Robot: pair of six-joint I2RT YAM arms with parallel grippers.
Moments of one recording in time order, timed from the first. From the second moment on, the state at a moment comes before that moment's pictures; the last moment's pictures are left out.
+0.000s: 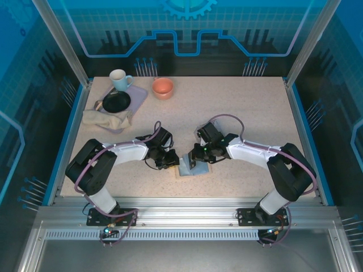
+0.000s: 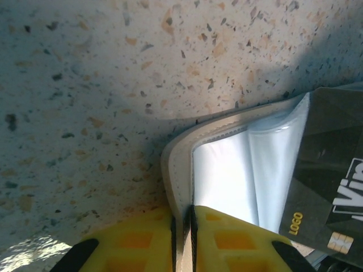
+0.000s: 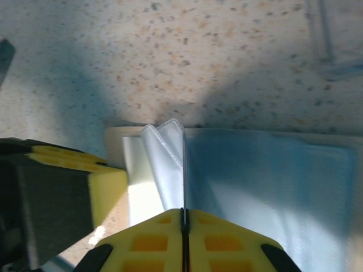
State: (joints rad) left arm -0.57 1.67 0.82 -0.33 0.42 -0.82; right arm 0.69 1.59 0.90 -0.37 -0.28 0.77
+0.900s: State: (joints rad) left arm -0.57 1.67 0.81 -0.31 0.40 -0.85; right arm 0.69 1.43 0.93 -0.41 -0.40 0.72
